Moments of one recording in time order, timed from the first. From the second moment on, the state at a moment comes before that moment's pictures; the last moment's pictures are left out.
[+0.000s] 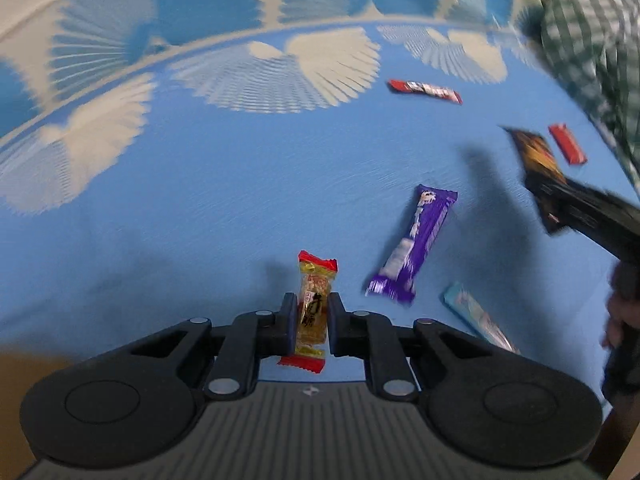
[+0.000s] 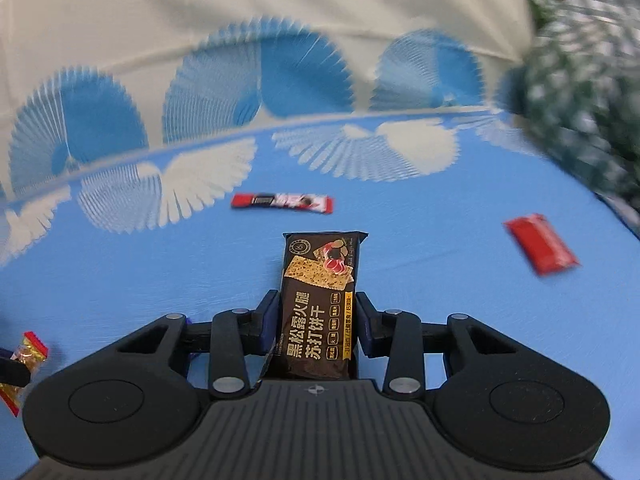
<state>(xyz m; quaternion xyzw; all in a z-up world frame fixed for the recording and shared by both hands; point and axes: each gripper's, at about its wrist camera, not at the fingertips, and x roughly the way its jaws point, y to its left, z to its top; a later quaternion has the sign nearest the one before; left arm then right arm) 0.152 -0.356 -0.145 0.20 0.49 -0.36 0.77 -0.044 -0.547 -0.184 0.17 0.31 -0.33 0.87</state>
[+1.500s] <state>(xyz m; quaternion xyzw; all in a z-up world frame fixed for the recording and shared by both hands) -0.129 0.123 0.064 0.04 0.38 -0.21 0.90 -0.249 -0.066 0.028 0.16 0.27 -0.05 0.95</state>
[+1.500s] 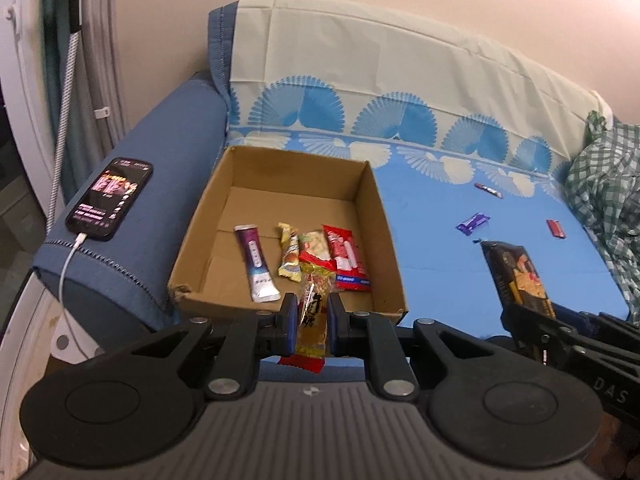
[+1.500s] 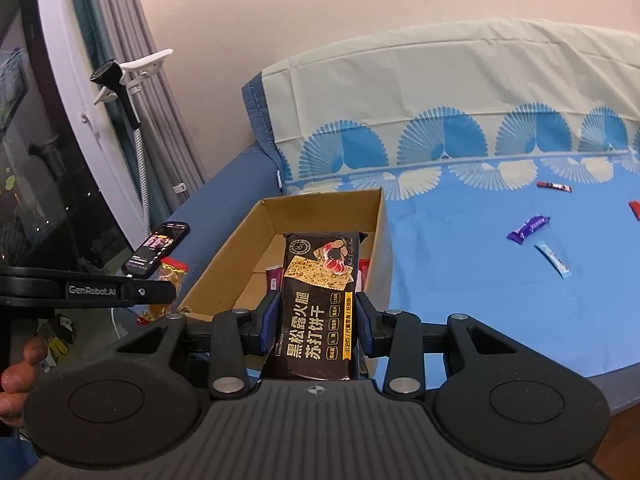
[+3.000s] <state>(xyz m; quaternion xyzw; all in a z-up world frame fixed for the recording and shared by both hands) -0.031 0.133 0.035 0.03 0.42 -0.16 0.89 -0.141 -0.047 0.005 0.13 0.35 -0.02 0.93</state>
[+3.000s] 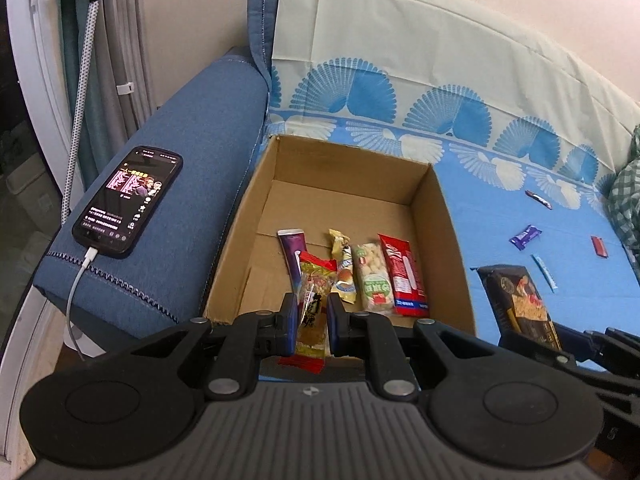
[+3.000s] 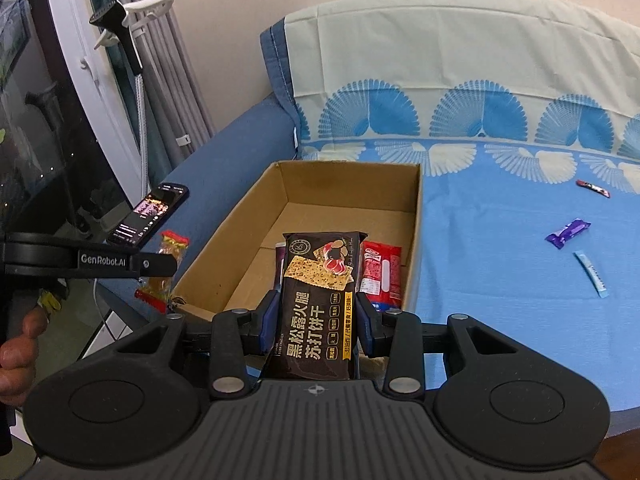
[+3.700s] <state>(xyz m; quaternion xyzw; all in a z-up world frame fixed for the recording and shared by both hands) 0.074 0.094 -0.015 0.05 0.47 -0.16 0.87 -0.049 -0.065 -0.048 0.14 0.39 -0.02 0.91</state>
